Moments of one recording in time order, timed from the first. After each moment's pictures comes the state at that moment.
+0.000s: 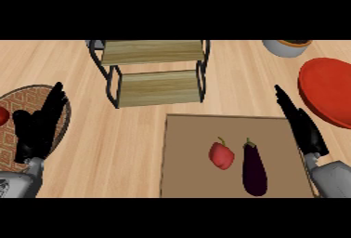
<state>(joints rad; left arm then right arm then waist) -0.14 0.50 -0.18 -1.48 0.21 0.33 0.16 -0.23 -0.53 0.34 -1.35 -0.15 -0.25 0.10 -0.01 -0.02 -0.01</state>
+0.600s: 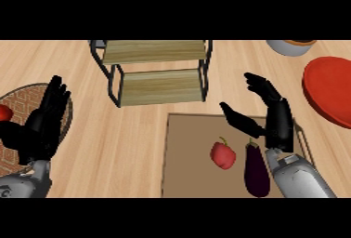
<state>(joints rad) -0.12 0.41 -0.14 -1.61 0.23 0.37 0.11 -0.31 -0.30 0.37 -1.56 0.11 -0.67 0.29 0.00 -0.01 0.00</state>
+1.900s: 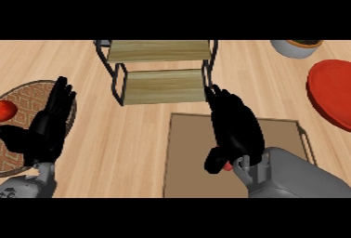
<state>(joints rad) -0.11 0.37 -0.15 -1.63 0.21 0.35 0.11 -0.71 -0.45 0.82 -1.74 0.40 0.04 1.21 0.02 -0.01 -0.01</state>
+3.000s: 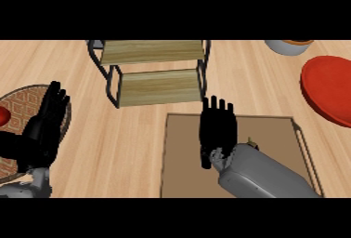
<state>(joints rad) -0.07 0.37 -0.12 -1.66 0.20 0.35 0.11 -0.67 -0.28 0.85 -1.44 0.58 0.20 1.24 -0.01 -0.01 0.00</state>
